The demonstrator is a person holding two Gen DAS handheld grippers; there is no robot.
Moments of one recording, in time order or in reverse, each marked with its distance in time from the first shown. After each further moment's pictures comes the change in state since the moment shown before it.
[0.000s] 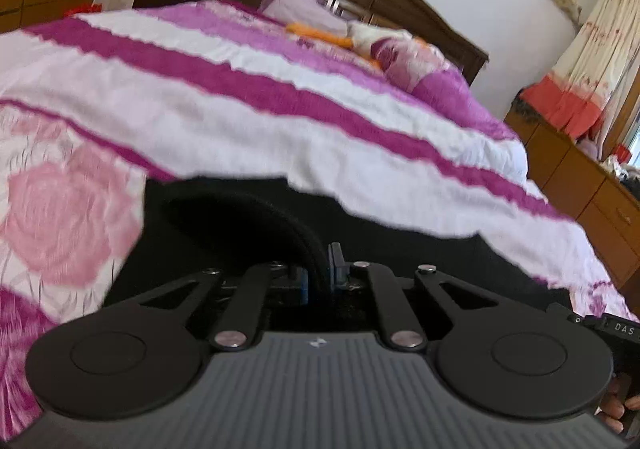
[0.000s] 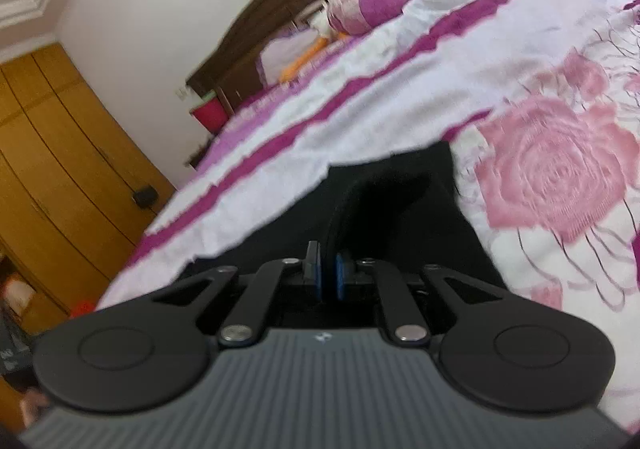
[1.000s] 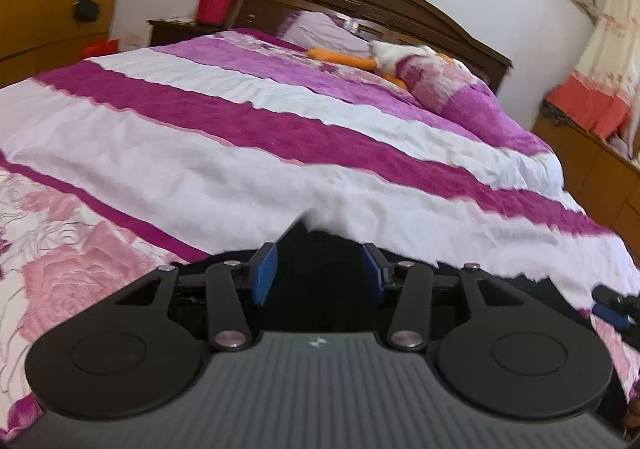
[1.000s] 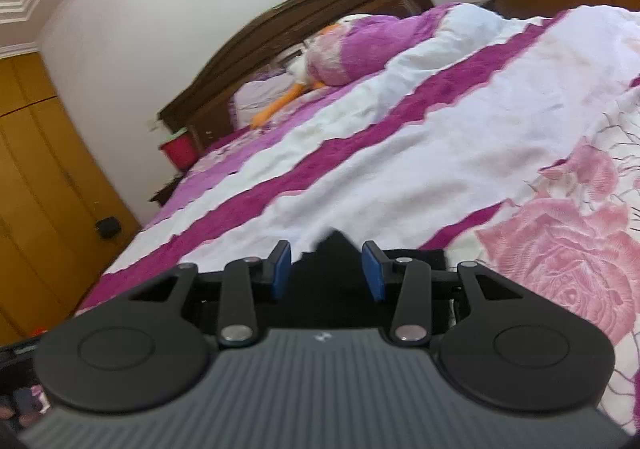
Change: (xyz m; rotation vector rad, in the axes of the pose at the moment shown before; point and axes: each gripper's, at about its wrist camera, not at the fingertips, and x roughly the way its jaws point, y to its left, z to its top) left arm 0.029 0.001 0.040 0.077 -0.041 0.101; right arm 0.030 0.008 0.036 -0.081 -0.115 -0.100
